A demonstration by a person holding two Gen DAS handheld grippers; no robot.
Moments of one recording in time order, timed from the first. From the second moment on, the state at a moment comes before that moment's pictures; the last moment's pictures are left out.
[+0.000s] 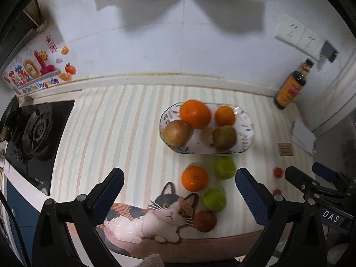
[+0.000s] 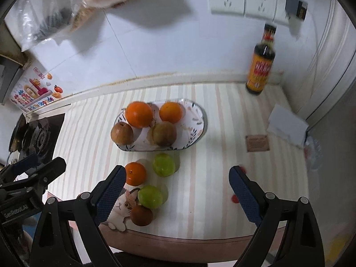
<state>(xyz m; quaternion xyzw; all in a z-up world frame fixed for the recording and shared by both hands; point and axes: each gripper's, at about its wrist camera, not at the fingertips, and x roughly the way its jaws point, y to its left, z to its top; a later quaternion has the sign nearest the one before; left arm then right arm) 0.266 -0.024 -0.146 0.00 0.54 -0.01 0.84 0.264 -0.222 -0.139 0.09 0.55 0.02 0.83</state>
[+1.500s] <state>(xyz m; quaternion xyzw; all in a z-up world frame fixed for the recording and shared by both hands) 0.301 -0.028 -0.329 0.01 0.70 -0.06 0.71 0.298 -0.196 -0.361 0.17 0.68 0.05 0.71</state>
